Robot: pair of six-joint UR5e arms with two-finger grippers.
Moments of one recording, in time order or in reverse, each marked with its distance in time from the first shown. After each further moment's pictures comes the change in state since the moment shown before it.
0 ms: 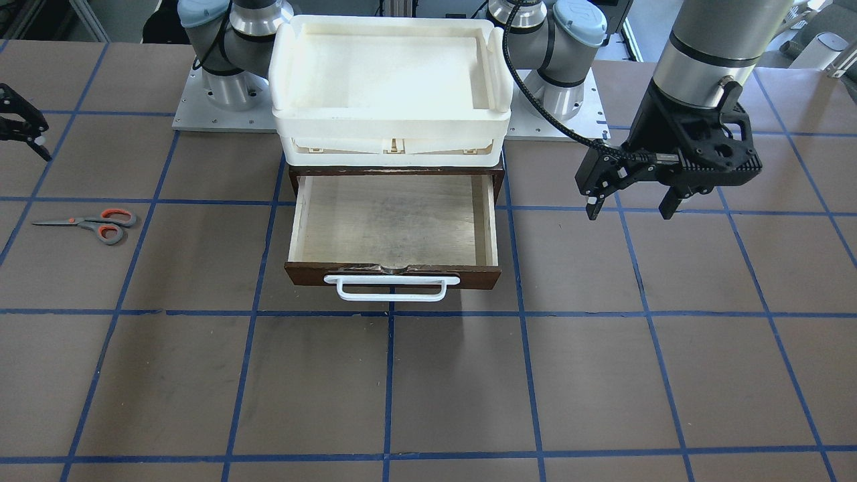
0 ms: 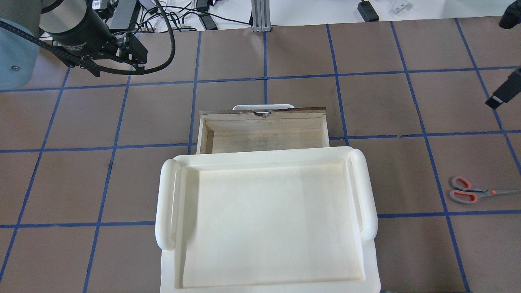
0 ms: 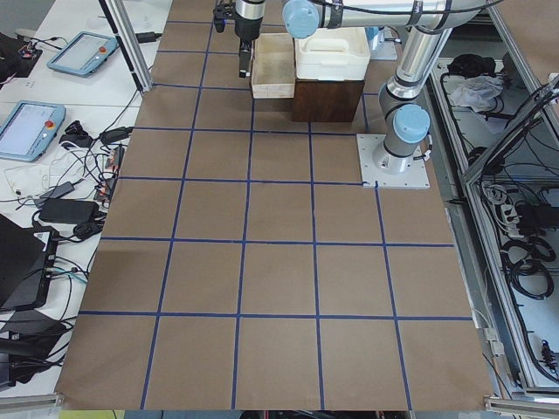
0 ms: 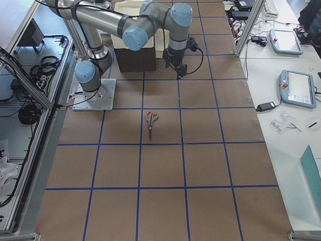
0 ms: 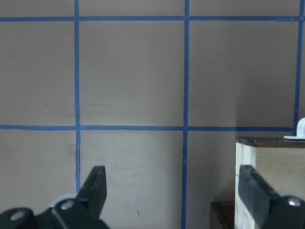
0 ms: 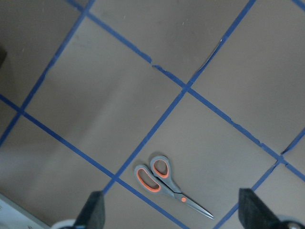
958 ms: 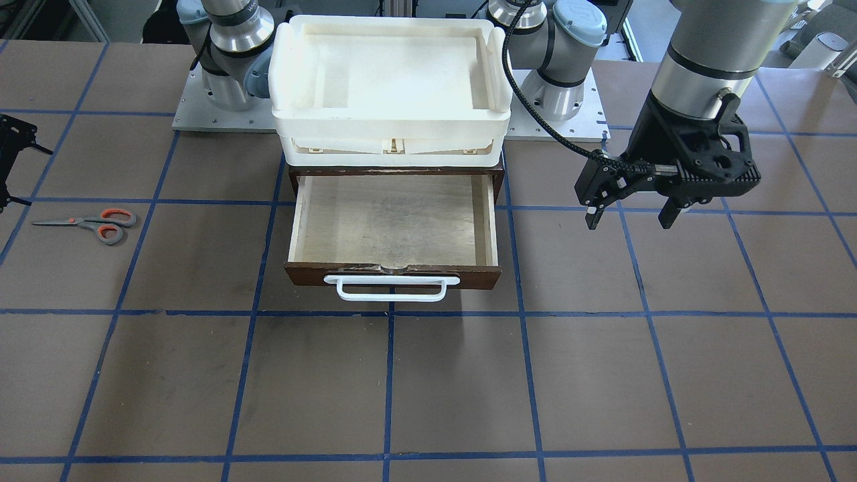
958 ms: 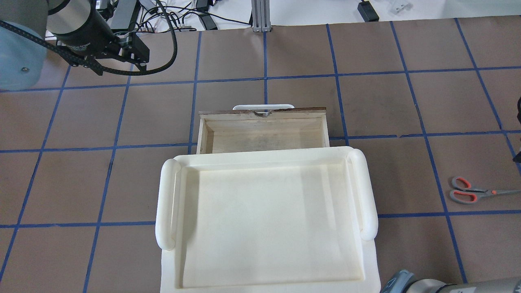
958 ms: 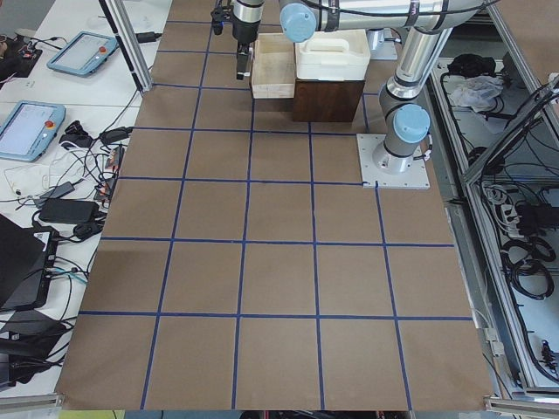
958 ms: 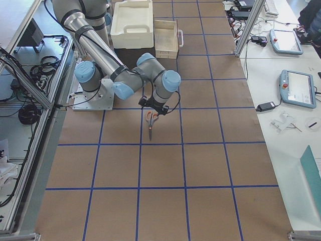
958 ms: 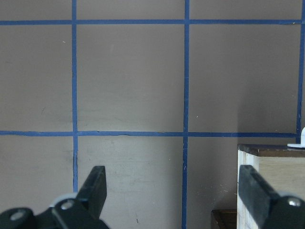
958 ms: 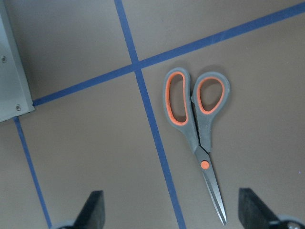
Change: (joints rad) left arm 0.000 -0.012 -0.006 0.032 -0.001 -0.001; right arm -0.232 0.135 0.265 -0.171 -0.143 -0.776
